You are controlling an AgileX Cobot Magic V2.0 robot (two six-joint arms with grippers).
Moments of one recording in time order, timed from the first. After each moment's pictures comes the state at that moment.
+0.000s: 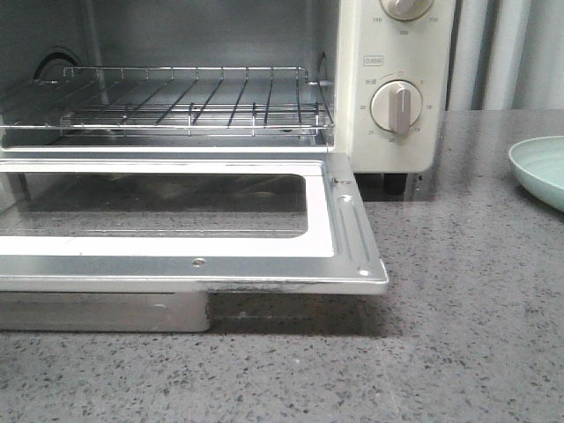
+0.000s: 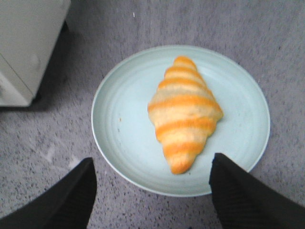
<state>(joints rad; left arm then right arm) -0.82 0.34 -0.54 -0.42 0.23 0.17 0.04 0.63 -0.69 -0.01 0.78 0.02</state>
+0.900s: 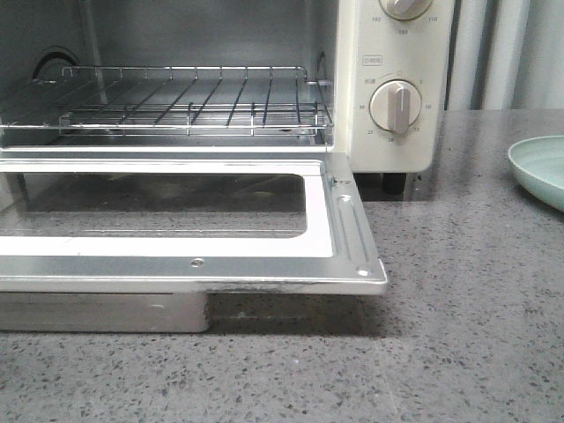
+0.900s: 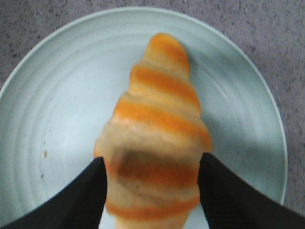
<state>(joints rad) -0.77 0.33 -0.64 -0.34 0.39 0.17 0.04 1.32 -0.98 -0.18 0.79 0.01</state>
